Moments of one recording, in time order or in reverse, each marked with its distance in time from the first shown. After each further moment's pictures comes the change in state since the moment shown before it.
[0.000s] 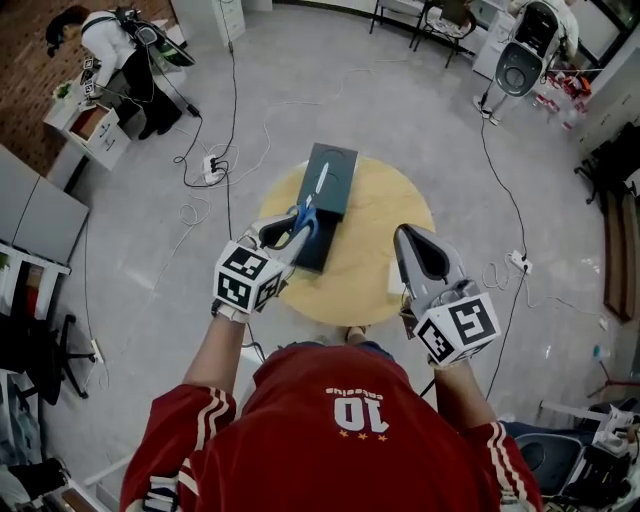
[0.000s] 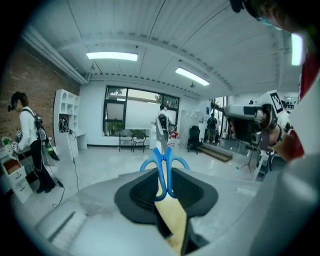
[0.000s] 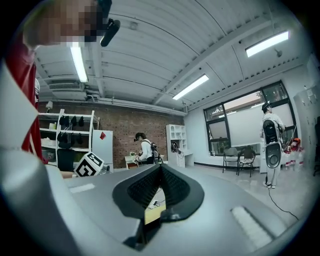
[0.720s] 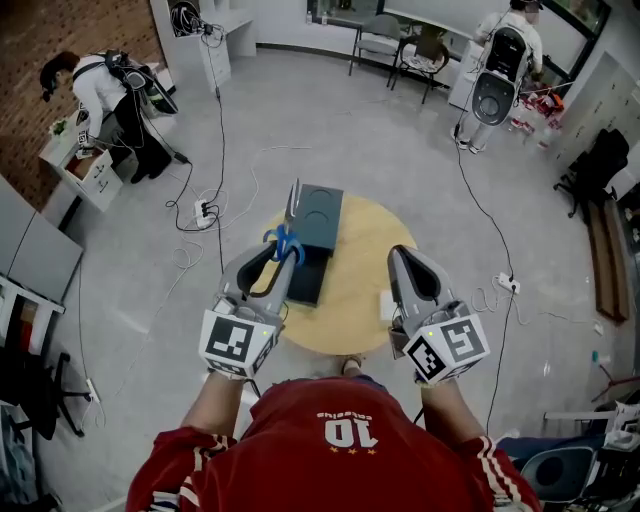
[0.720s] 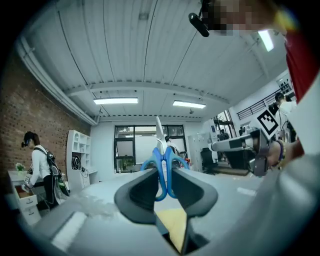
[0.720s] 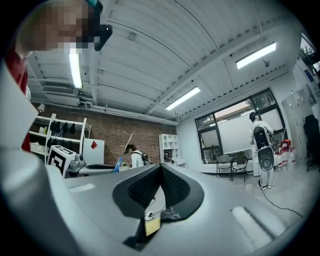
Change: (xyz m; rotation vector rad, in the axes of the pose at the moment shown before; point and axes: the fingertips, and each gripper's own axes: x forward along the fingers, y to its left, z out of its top) left arm -0.094 -0.034 0.106 0.161 -0.383 0.168; right arm -0.018 0.009 0.036 0.024 -0.120 -0.102
